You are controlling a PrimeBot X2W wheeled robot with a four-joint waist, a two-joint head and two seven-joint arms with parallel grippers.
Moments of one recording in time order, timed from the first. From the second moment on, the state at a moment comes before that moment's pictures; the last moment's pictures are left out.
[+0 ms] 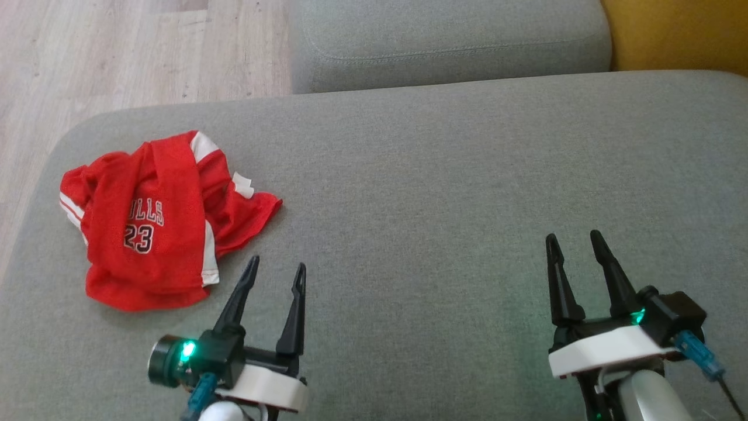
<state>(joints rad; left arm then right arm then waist) -0.08 0.14 -0.41 0.23 -0.24 0.09 -0.25 -0.03 -0.04 0.10 0.23 0.21 0.13 -0.25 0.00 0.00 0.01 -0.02</state>
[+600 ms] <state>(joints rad) -0.07 0.10 -0.35 0.26 -0.19 0.04 -0.25 -0.03 -0.04 0.12 0.25 0.21 0.13 -0.25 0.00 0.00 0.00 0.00</state>
